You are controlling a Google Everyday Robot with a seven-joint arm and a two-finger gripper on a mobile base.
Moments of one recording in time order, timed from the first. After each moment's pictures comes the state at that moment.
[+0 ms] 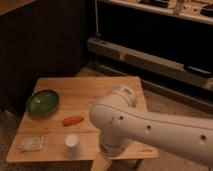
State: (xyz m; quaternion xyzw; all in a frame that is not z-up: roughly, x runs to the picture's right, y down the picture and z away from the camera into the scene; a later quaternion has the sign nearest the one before) arm 0.003 0.238 0.513 -0.17 -0.39 -0.84 0.34
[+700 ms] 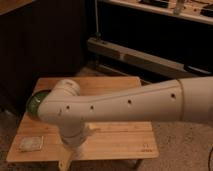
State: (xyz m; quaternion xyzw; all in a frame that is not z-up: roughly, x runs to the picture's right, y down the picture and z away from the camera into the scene) arm -0.102 0.215 0.551 -0.16 -0.38 -0.87 0.27
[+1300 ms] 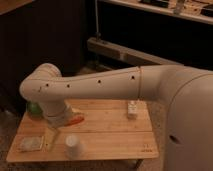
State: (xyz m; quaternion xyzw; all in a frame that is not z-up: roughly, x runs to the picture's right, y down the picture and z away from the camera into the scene) arm -0.156 0.165 0.592 -0.16 -0.38 -0.87 0.25
